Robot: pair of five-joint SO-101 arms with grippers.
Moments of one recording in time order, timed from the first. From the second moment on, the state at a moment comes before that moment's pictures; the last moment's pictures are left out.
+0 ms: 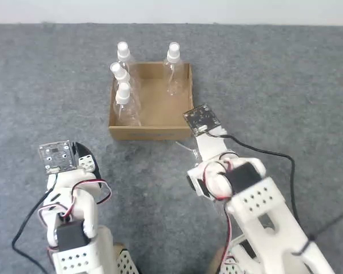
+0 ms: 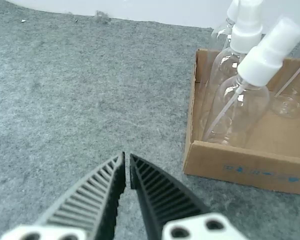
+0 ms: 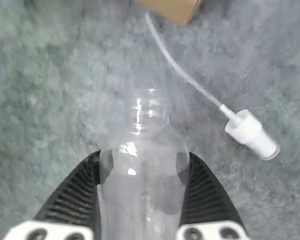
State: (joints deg) left arm -19.0 -103.5 91.0 54.6 4.7; right arm -32.4 -44.6 49.8 70.6 -1.9
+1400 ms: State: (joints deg) left arm -19.0 -103.5 92.0 54.6 1.1; right arm 4.4 -102.8 84.0 46.2 -10.6
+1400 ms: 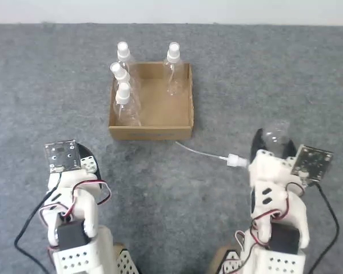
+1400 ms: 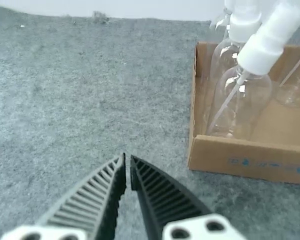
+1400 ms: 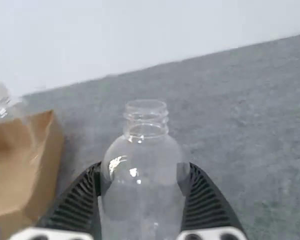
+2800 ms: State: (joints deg) left arm -13.1 -103.5 63.2 57.4 1.1; right arm 12.6 -102.7 93.8 33.4 -10.6
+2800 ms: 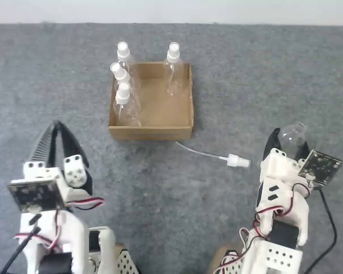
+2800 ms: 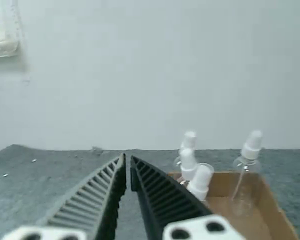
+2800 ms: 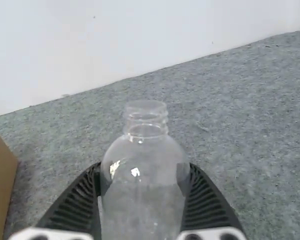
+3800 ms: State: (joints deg) left arm 30.4 -72.0 56.4 57.4 -9.5; right arm 22.6 -102.7 93.8 31.4 -10.6
